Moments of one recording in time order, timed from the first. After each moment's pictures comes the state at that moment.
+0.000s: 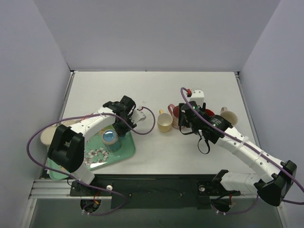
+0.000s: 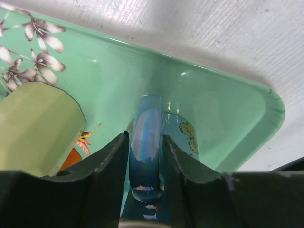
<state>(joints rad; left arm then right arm) -0.54 1.61 1.16 -0.89 -0.04 0.43 0.76 1.16 1.08 -0.70 0.57 0.47</state>
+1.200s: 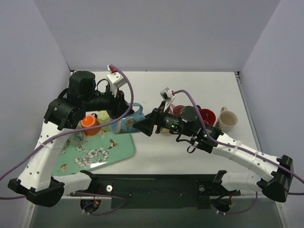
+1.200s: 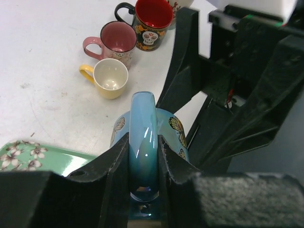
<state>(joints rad) -0.48 1.20 1.66 -0.98 0.59 0.05 0.97 1.12 0.97 0.11 -0.17 0.57</state>
